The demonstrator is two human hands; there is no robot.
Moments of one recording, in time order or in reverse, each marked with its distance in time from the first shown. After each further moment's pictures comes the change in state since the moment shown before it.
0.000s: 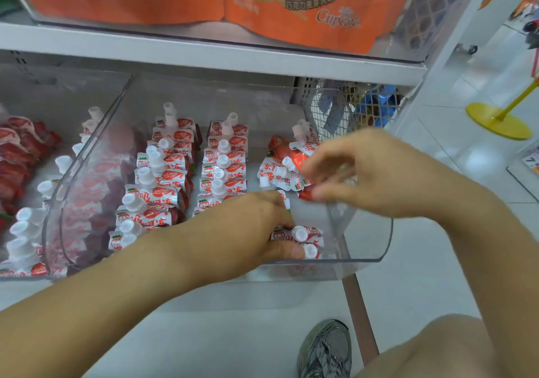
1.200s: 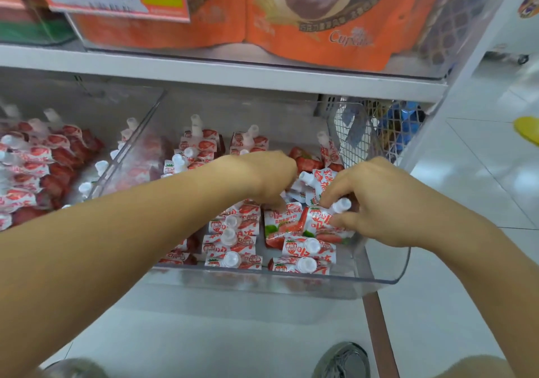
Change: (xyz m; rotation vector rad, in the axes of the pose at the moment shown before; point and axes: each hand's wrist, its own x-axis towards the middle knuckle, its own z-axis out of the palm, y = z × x) left_hand 0.085 -0.040 -0.029 0.378 -0.140 -0.219; right_hand 0.003 0.003 0.011 -0.331 -0.022 -0.060
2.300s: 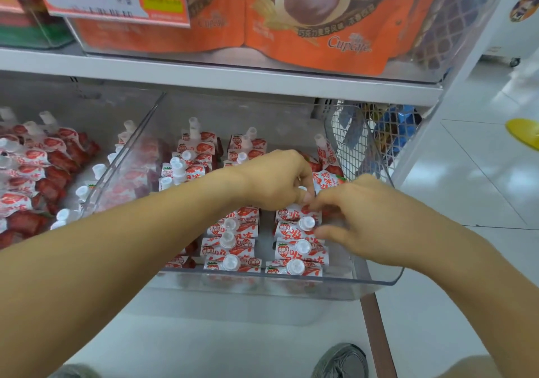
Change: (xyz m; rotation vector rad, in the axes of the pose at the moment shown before) left_hand -0.017 0.012 -0.011 -0.539 0.110 0.043; right_hand -0.007 -0.012 0.010 -0.003 -0.069 -0.009
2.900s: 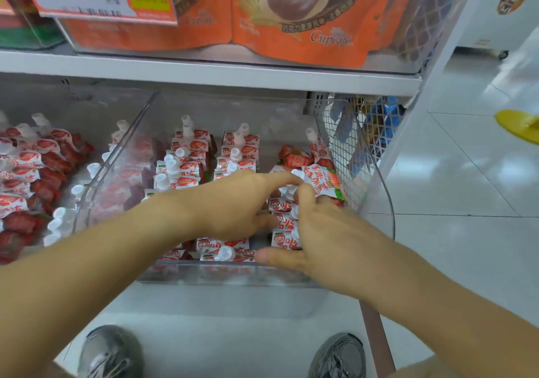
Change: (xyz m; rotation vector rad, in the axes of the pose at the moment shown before) left_hand -0.058 -0.003 0.007 0.159 -0.027 0.048; right_hand -0.013 -0.052 0.021 0.171 -0.069 0.225
